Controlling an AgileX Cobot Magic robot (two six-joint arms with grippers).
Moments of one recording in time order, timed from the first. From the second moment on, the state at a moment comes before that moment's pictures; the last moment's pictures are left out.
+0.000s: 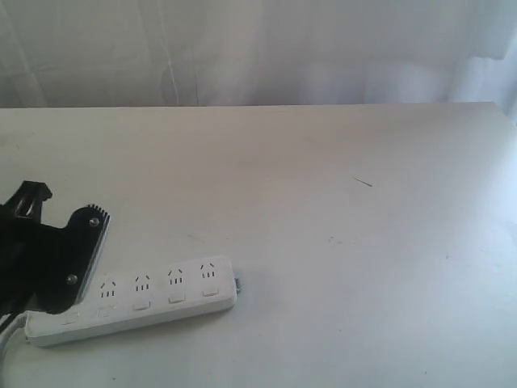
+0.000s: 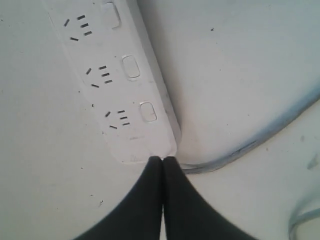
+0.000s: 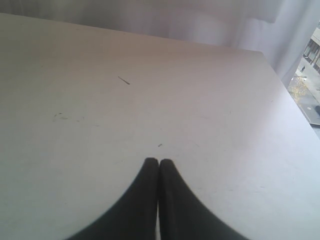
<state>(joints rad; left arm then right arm) -0.53 1.19 -0.77 0.20 0.98 0.96 0.05 0.01 -0.01 0.05 0.37 -0.12</state>
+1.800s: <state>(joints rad) -0.53 1.41 -0.77 0.33 0.91 0.58 0.05 0.01 -0.01 0.05 0.37 -0.12</state>
